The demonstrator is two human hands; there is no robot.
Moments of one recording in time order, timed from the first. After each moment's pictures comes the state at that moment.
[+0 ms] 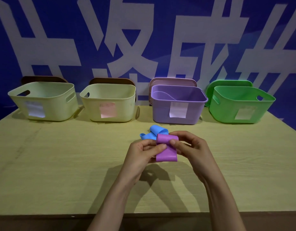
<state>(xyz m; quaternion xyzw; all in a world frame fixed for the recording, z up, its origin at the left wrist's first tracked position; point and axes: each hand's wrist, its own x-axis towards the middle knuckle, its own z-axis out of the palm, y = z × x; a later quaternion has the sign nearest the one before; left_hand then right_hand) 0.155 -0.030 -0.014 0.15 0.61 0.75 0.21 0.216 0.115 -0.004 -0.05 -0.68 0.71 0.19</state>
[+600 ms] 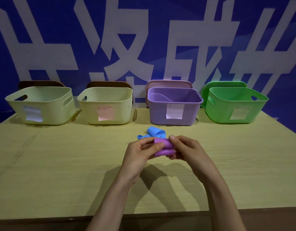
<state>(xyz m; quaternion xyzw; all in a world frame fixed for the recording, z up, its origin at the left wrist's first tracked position) 0.157 -0.027 -0.011 0.17 0.60 0.76 0.19 0.216 0.120 -0.005 -0.11 -0.70 0.70 0.12</state>
